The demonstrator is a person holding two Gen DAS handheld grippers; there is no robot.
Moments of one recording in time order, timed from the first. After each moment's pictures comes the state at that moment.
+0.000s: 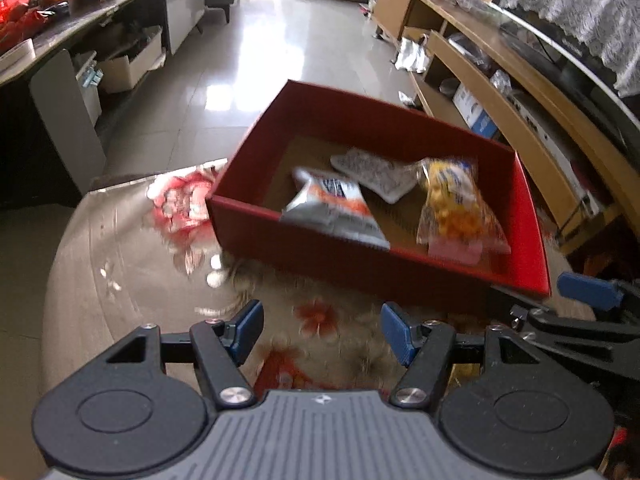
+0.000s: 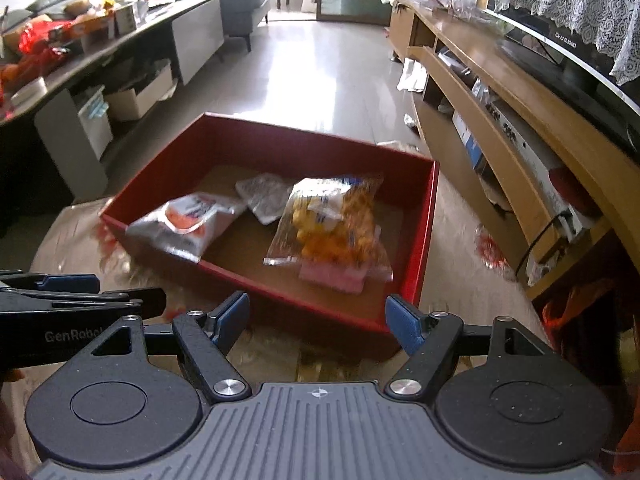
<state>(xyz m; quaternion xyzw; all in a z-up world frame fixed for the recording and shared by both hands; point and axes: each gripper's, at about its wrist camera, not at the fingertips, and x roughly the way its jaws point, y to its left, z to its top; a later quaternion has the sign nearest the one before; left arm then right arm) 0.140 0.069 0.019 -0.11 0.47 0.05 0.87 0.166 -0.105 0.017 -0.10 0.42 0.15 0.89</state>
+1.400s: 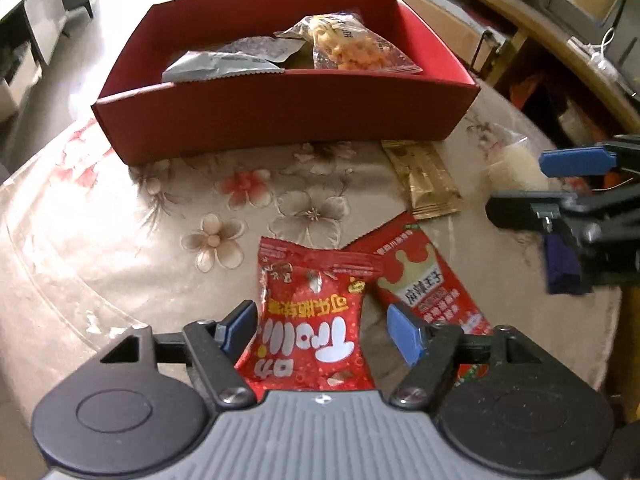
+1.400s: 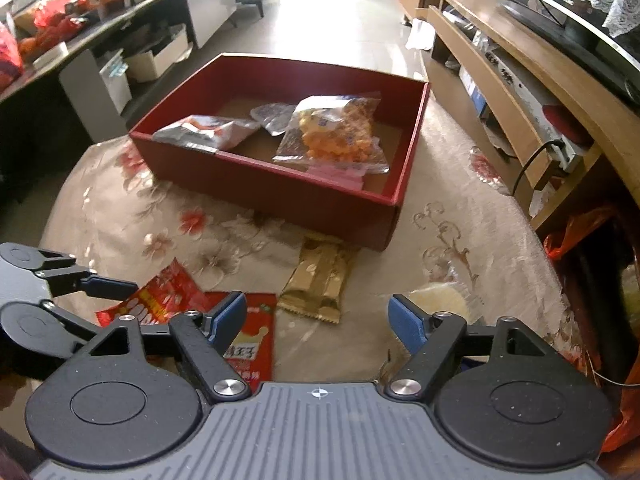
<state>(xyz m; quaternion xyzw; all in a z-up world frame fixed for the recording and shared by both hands) 0.096 0.045 -0.027 0.00 0.54 -0.13 0.83 0.113 -0.136 0.002 -0.09 0.47 0.17 0.86</state>
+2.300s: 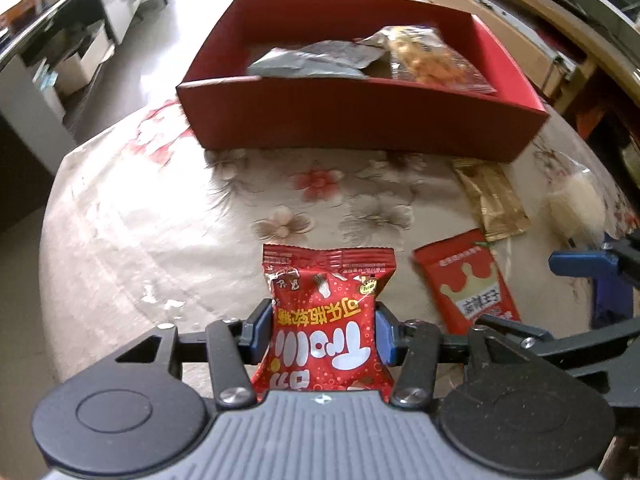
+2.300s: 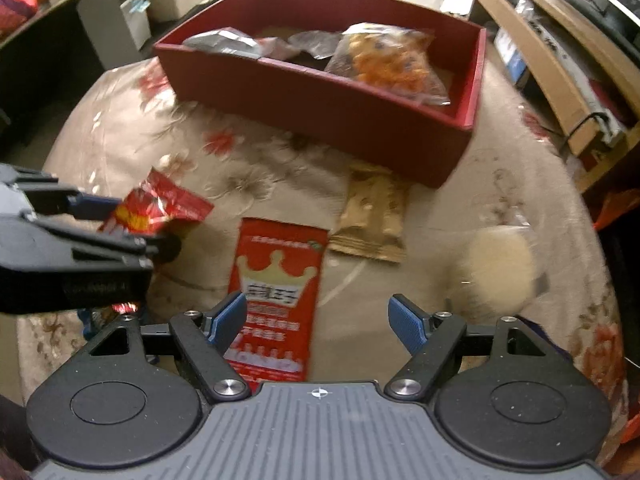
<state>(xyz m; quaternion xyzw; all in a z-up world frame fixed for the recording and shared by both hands) 0.092 0.064 -0.025 -0.01 0.54 -0.02 0.84 0.097 -0.109 -0.043 -0.13 0.52 0.19 0.82</state>
